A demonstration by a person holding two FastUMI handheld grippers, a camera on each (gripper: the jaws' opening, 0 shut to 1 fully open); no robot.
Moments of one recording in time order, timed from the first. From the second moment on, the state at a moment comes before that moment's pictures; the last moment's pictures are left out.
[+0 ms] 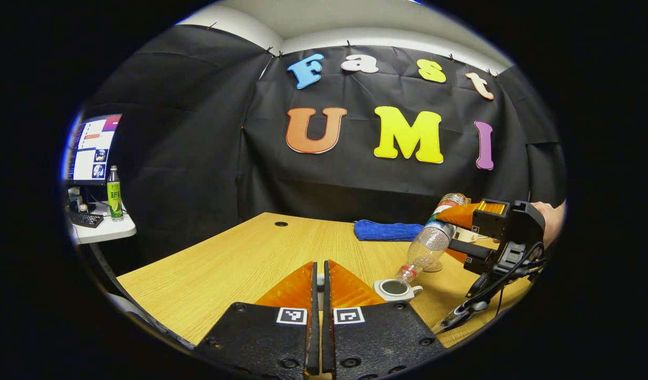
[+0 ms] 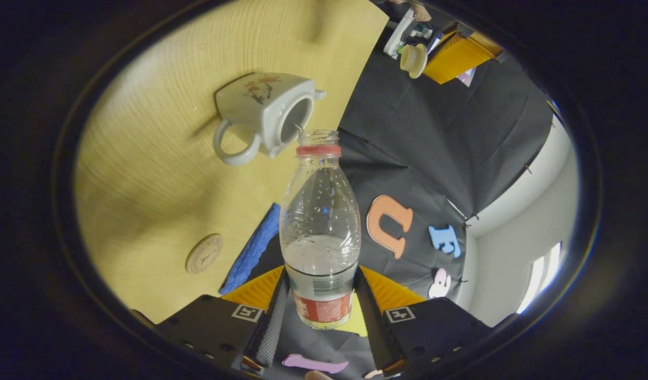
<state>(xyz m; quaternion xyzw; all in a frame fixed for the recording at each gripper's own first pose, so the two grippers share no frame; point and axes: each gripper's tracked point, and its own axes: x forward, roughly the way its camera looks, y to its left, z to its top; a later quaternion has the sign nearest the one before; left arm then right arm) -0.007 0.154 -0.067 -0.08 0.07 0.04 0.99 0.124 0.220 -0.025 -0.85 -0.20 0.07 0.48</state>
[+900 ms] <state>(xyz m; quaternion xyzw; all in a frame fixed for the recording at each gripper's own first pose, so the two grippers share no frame) -0.008 0.154 -0.067 -0.08 0.07 0.04 0.99 0.120 0.227 -0.010 -0.87 -0.24 0.05 0.44</state>
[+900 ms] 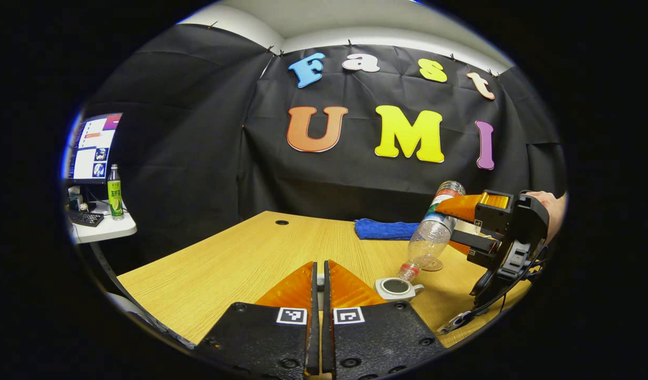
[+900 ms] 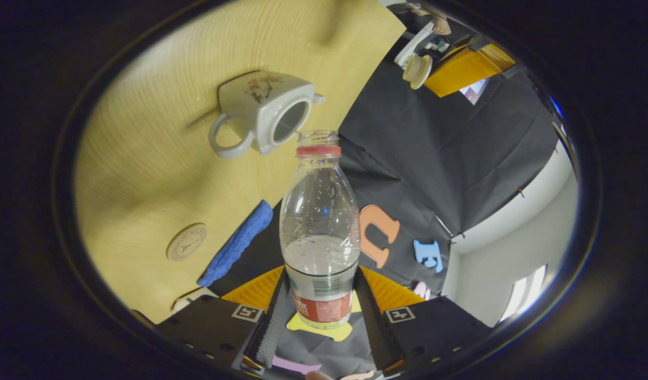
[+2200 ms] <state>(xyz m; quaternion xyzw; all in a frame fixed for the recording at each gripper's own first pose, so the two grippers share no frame) -0.002 0.109 -0.023 -0.03 0.06 0.02 1.00 0.128 0.139 0.010 -0.15 0.04 0.20 0.97</state>
